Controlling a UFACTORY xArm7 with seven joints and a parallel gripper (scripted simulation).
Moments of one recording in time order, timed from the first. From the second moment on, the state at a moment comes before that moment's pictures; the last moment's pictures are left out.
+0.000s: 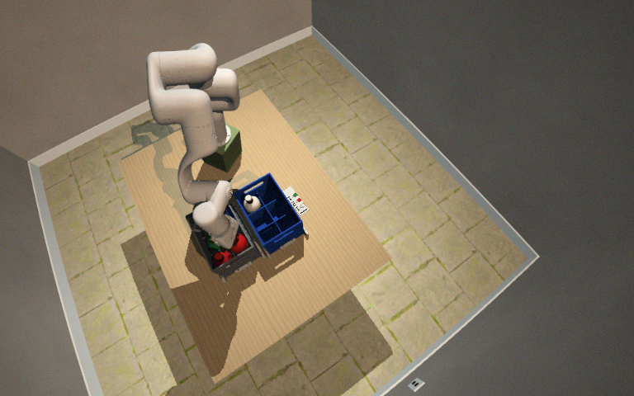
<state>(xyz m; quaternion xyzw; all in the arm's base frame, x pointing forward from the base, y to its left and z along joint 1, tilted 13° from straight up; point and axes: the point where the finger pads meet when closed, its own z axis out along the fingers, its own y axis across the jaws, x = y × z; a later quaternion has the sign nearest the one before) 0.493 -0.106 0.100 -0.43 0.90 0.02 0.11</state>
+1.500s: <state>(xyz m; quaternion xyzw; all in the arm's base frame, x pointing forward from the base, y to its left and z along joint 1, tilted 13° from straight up) 0.482 -0.115 0.164 -0.43 0.90 0.02 0.11</state>
